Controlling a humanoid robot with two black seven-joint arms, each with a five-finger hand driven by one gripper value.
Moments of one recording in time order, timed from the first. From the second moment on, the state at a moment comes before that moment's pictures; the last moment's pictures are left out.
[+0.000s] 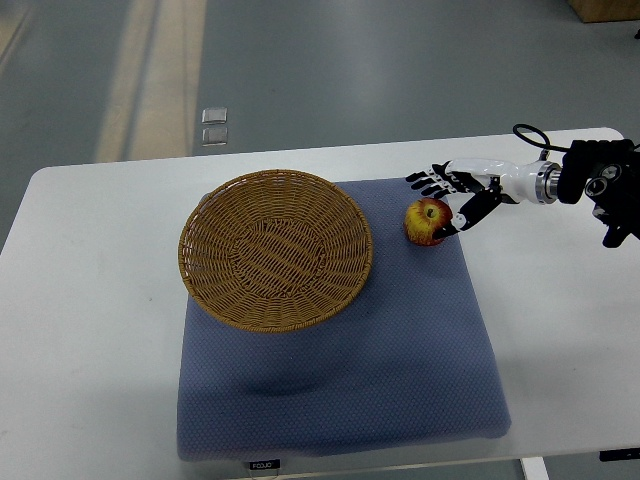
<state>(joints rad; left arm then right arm) 0.02 0.00 -0.12 -0.13 0.07 -0.17 -0.03 0.88 -0.38 0.63 0.66 -1.26 0.61 0.26</state>
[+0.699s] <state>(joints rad) 0.02 0.00 -0.12 -0.13 0.07 -0.17 -0.03 0.90 -0.30 0.52 0.62 -1.27 0.46 0.27</state>
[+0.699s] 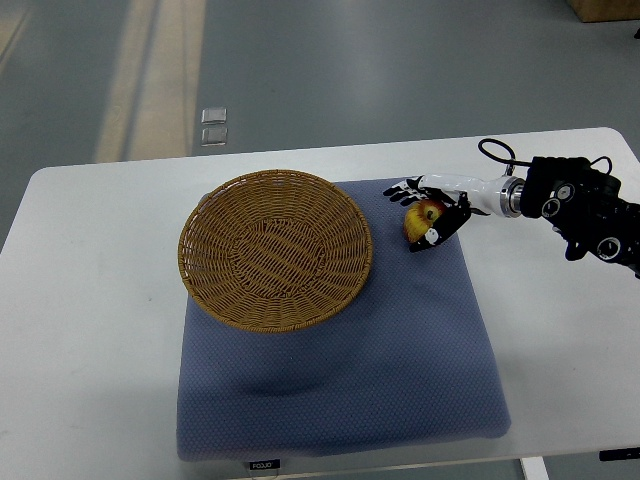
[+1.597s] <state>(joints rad) 0.02 0.00 -0.12 -0.13 0.07 -0.17 -0.03 0.93 -0.31 0.48 0.59 -1.26 0.41 0.32</state>
